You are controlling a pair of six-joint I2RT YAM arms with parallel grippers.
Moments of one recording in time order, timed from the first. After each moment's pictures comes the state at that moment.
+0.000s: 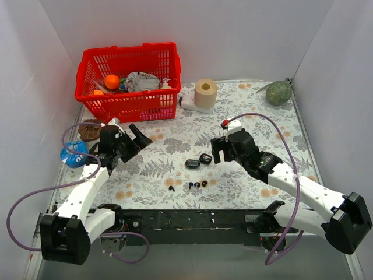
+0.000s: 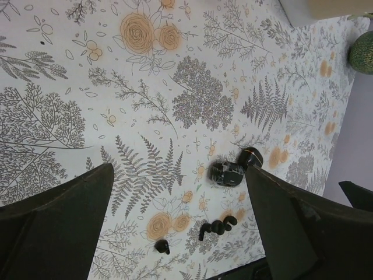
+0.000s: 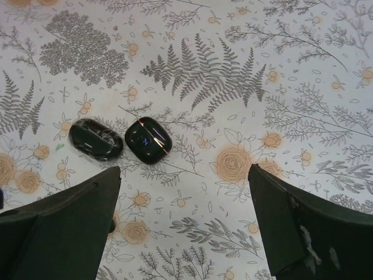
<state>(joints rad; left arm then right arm) -0.13 1.03 0.66 -0.31 0.24 -0.78 0.74 1.03 0.68 -0.22 0.21 0.21</state>
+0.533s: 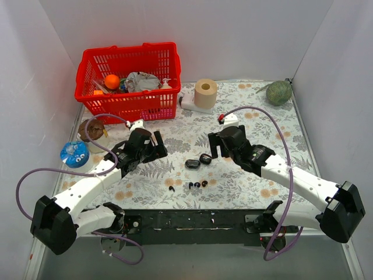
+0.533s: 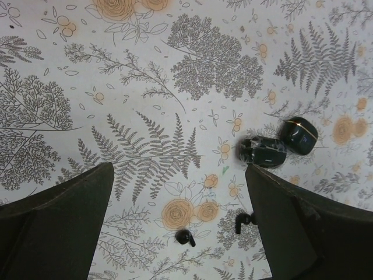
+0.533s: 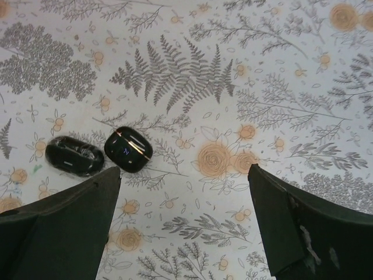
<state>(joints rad) -0.56 1.07 0.75 -0.43 -0.20 -0.75 0.82 1.17 0.87 -0.39 0.46 0.29</state>
